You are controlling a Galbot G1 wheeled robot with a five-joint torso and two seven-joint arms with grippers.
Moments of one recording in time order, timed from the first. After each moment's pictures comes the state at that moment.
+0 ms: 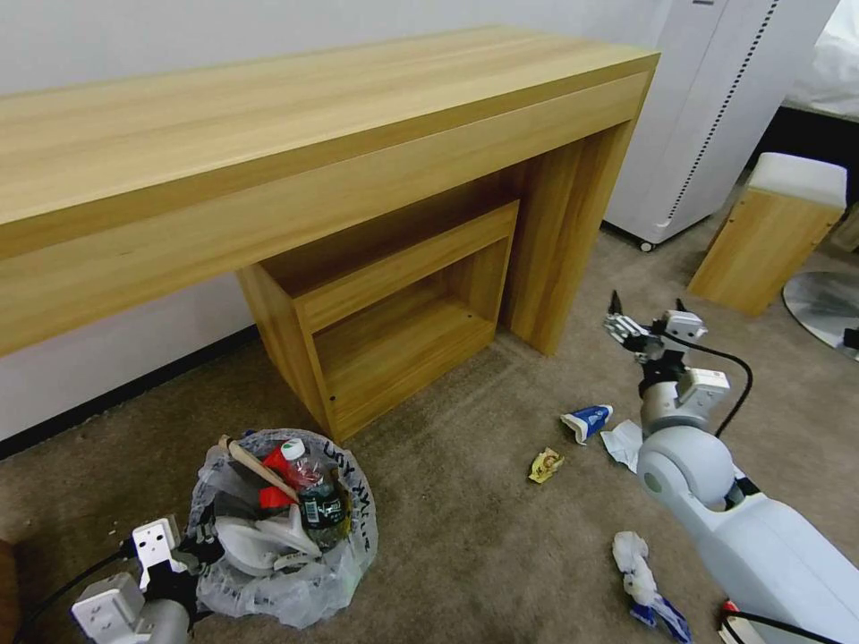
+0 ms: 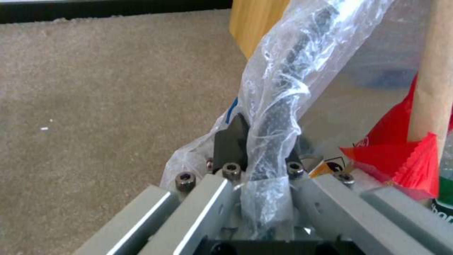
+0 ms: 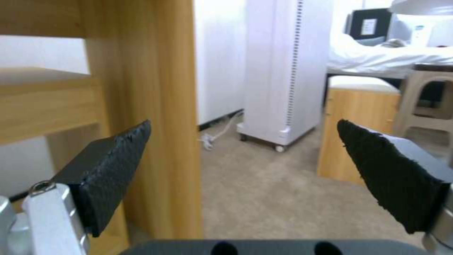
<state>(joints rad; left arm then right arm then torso) 1.88 -1.35 -0.74 -2.28 -0.58 0.32 -0.30 -1.07 0.86 0.26 1.87 0.58 0.05 0.64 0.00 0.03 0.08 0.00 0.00</state>
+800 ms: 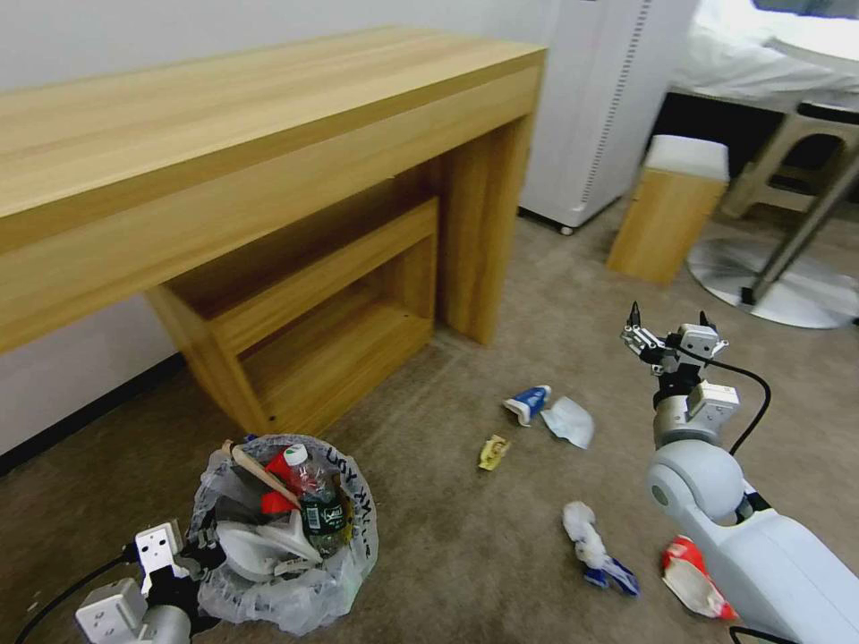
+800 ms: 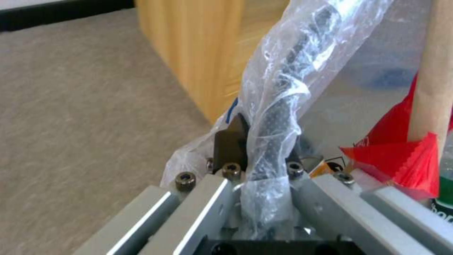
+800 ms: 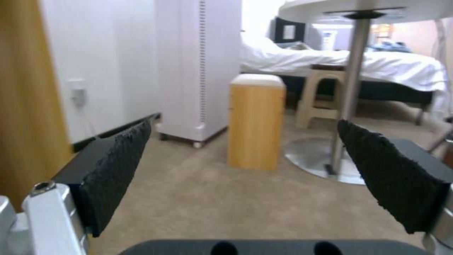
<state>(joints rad) 1.90 -1.36 -0.73 -2.29 -0.57 0.31 -0.30 -1.10 0.87 0.28 1.86 0.55 0.07 0.63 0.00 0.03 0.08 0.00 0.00</state>
